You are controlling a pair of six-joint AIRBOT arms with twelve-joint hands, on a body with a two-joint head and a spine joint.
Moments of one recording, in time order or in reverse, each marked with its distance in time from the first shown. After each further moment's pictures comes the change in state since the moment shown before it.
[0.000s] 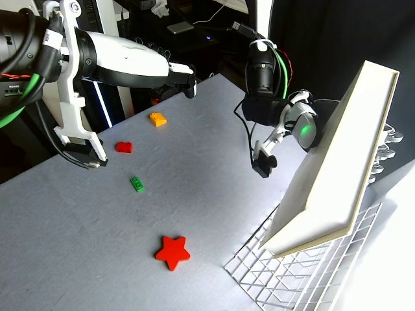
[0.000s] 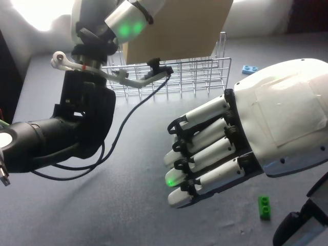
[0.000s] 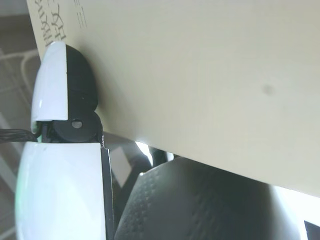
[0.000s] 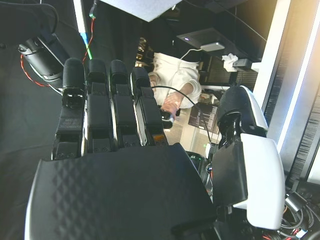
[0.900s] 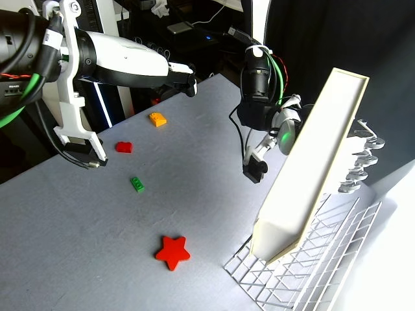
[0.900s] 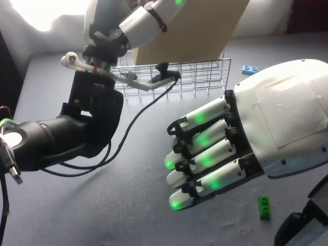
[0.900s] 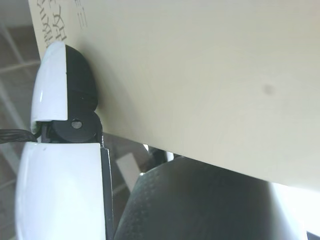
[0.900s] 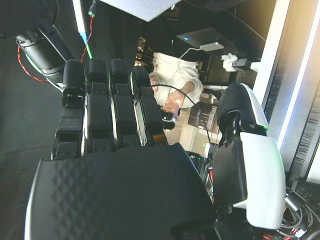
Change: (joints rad) left arm -0.010 -0.037 0.051 0.066 0.013 0.028; right arm 0.000 0.000 0.000 0.000 0.007 -0.003
